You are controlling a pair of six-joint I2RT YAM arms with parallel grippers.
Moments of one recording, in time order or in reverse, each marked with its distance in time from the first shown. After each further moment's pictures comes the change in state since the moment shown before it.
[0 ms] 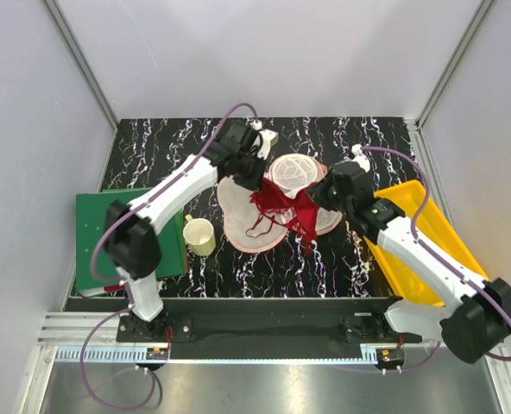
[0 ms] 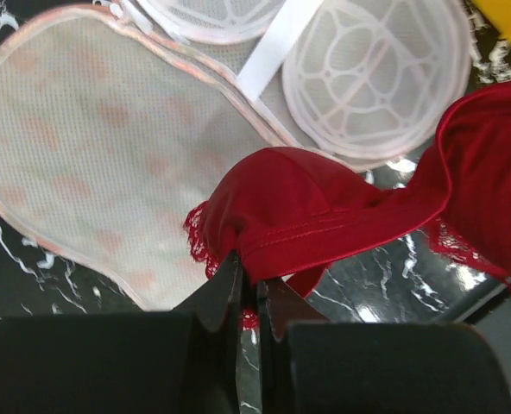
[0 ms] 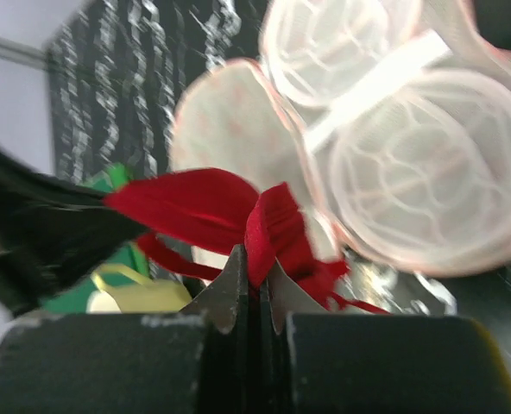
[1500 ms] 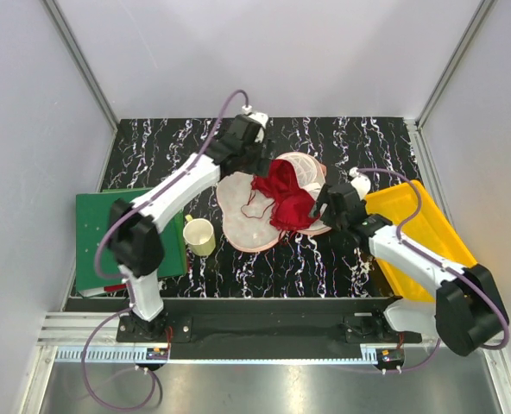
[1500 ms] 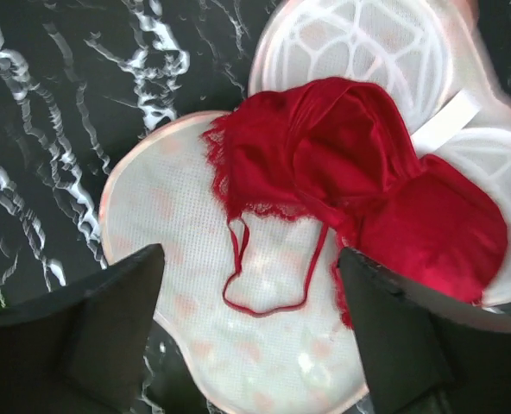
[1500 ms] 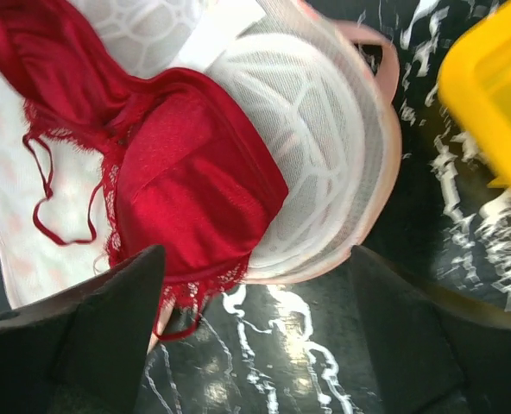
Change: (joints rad) left arm -0.009 0.177 0.180 0.106 -0.335 -0.053; right arm -0.040 0.100 -0.254 0.176 0.137 -0.076
